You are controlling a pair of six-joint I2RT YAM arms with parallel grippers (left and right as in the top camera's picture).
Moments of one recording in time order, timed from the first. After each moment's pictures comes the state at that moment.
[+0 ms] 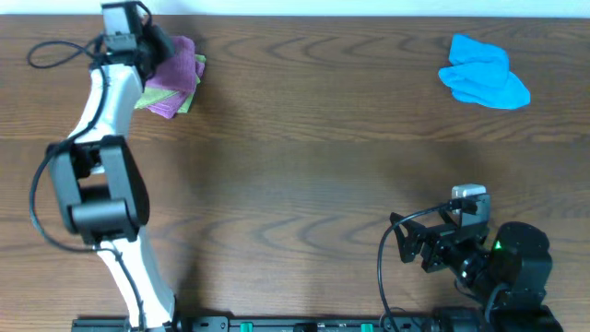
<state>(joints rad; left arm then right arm) 0.13 2.13 1.74 -0.34 0.09 -0.41 0.01 0.43 0.64 -0.83 -0.41 0.15</state>
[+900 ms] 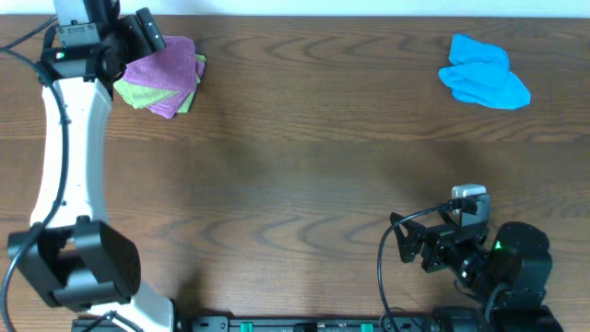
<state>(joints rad) 0.14 1.77 1.74 -0.69 0.08 -0.27 0.01 0.43 0.64 -0.83 -0.41 0.15</state>
